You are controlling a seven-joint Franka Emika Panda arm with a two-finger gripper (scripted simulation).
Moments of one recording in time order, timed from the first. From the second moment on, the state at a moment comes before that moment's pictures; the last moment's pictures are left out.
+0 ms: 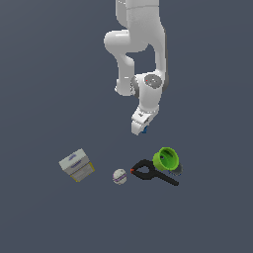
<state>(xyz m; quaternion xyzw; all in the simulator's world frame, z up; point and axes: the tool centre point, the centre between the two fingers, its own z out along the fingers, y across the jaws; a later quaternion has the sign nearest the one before) -0.135 0.100 0.052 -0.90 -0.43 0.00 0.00</state>
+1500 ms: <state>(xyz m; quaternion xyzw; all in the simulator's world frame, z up) -0.026 -0.017 0.257 -0.90 -0.43 0.00 0.00</state>
